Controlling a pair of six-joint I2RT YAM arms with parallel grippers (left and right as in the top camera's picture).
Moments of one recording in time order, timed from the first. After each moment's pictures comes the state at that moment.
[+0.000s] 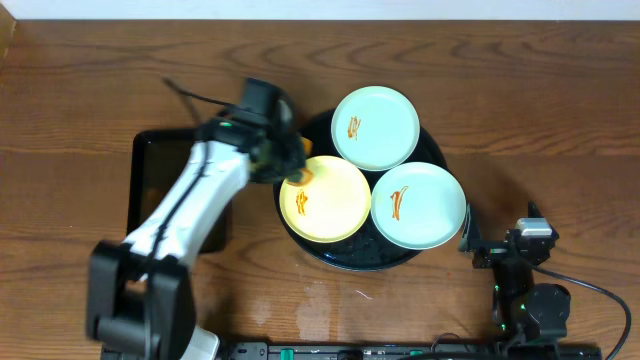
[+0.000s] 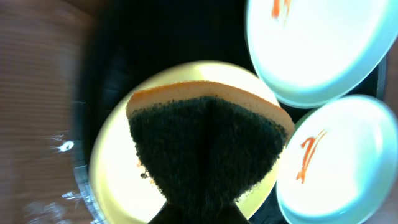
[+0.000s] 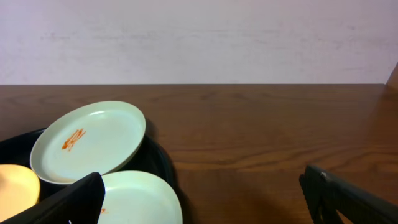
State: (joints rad) left arm -0.34 1.70 1.23 -0.76 0.29 -0.52; right arm 0.06 0.01 0.01 -0.07 0.03 0.01
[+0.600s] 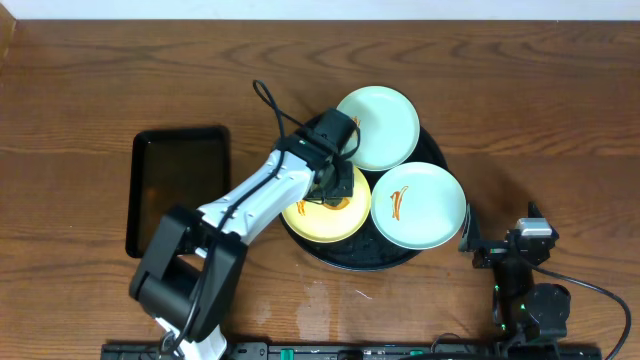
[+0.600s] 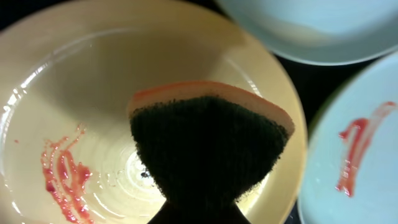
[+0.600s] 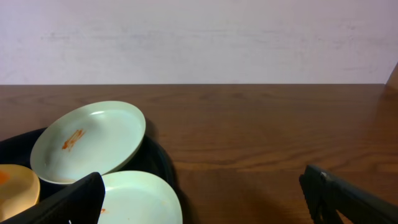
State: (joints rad) left arm -0.58 1.85 1.23 -0.68 0.13 -0.57; right arm 0.06 0.01 0.01 -0.07 0.03 0.01
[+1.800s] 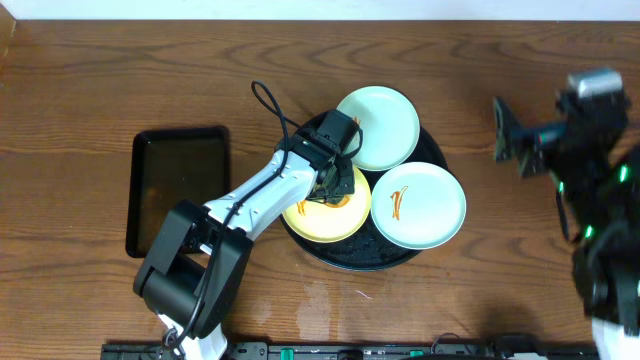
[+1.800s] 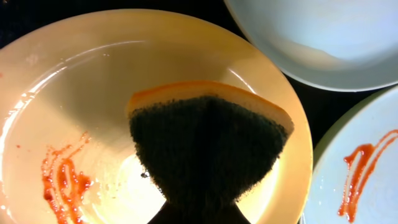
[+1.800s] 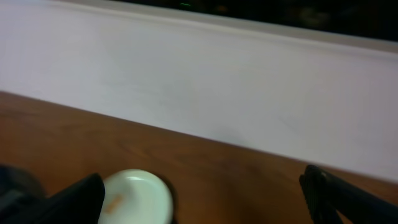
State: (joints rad) left arm -0.58 1.87 1.23 -0.65 0.10 -0.64; right arm 0.05 0.99 1.25 -0.46 -0.22 -0.12
